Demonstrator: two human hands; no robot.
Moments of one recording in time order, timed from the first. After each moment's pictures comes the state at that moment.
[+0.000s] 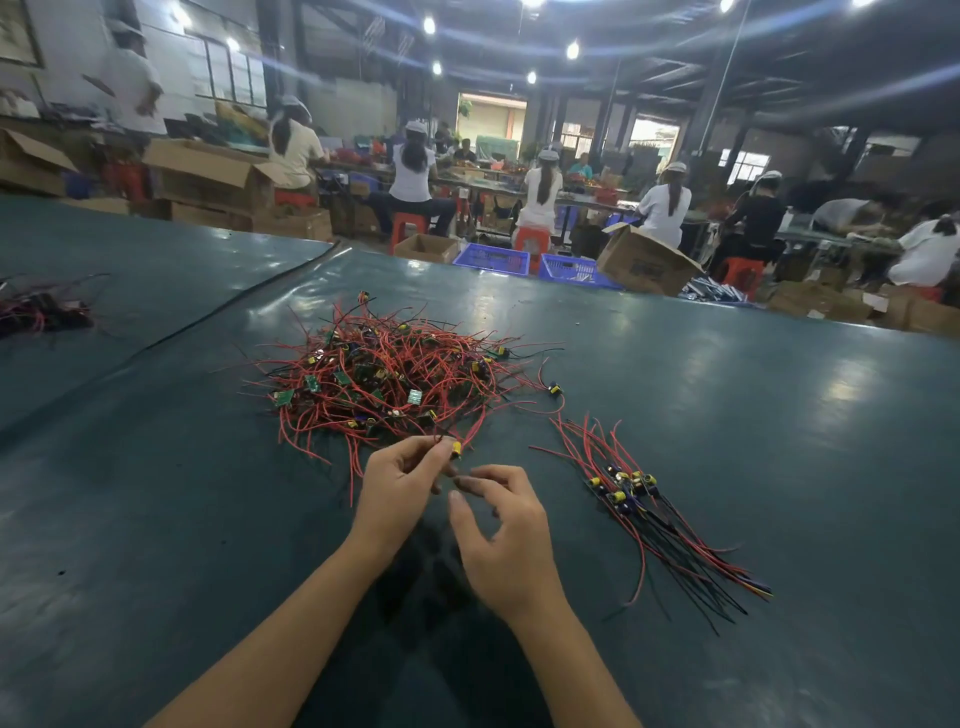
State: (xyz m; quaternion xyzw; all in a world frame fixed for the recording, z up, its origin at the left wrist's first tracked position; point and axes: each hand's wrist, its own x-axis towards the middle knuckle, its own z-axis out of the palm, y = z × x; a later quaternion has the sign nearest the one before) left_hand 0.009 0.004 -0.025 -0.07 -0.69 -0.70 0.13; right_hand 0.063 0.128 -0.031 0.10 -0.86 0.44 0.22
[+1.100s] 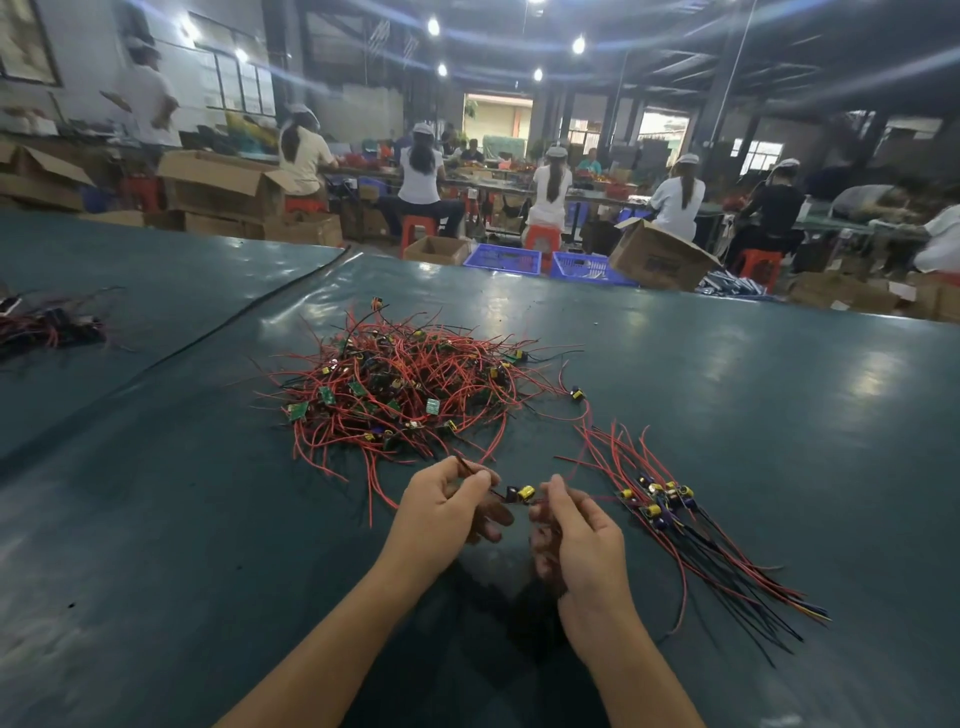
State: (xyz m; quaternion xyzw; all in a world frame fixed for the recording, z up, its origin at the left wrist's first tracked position) left_hand 0.023 0.010 -0.011 -0.06 -0.73 -0.68 0.00; right_hand 0.051 0.143 -0.019 -0.16 -0.55 0.81 0.10
